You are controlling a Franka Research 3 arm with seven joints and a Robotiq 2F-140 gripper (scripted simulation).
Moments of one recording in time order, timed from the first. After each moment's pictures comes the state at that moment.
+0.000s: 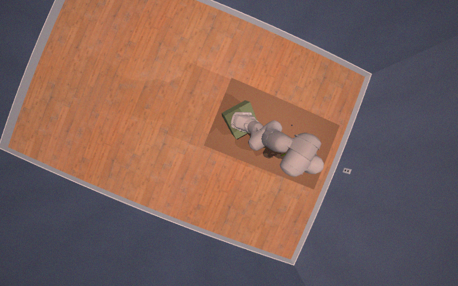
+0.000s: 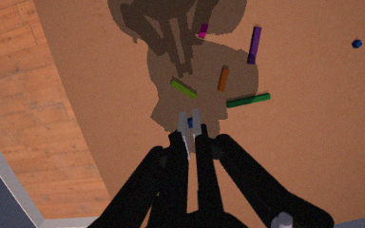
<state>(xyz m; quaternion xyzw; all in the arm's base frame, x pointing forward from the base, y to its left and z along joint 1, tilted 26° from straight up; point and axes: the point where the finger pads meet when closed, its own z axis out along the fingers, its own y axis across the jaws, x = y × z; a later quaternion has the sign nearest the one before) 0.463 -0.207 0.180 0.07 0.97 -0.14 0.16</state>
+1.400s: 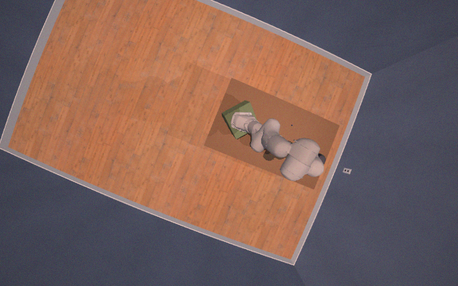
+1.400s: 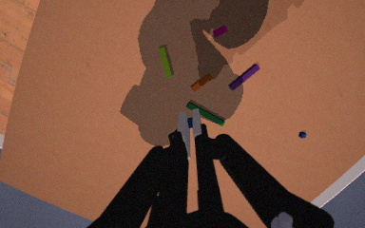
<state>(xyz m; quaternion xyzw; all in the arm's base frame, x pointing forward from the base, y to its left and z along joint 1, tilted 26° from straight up) 0.487 -0.156 0.169 -0.30 0.93 -0.17 0.10</state>
